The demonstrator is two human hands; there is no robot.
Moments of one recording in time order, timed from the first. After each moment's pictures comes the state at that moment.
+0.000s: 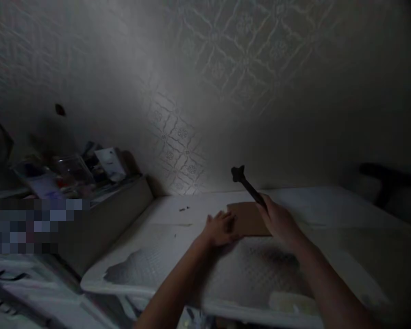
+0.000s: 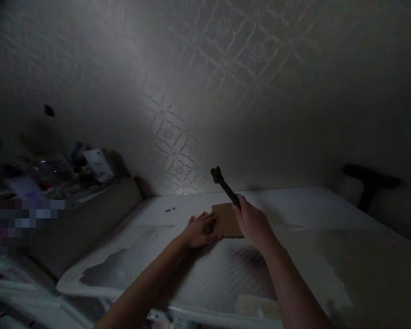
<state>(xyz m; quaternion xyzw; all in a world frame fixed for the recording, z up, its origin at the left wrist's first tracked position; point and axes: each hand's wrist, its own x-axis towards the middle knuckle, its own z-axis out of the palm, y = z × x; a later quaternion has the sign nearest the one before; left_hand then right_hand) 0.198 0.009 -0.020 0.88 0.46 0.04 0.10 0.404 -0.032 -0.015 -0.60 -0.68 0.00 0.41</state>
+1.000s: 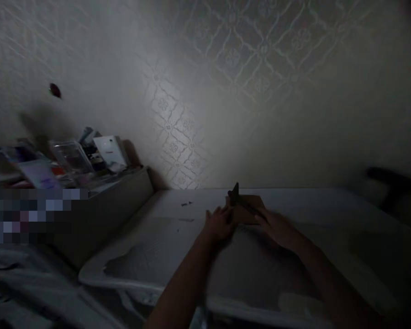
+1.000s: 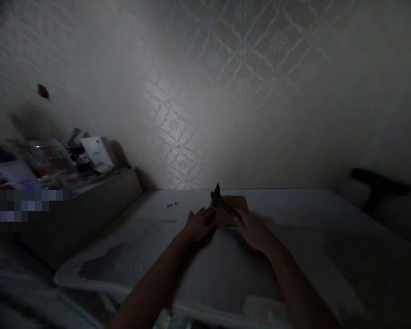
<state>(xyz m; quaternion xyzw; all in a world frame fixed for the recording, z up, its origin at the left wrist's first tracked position) 0.192 0.019 -0.033 0.86 0.50 0.09 0.09 0.400 -0.024 -0.042 -0.56 -0.74 0.13 0.35</state>
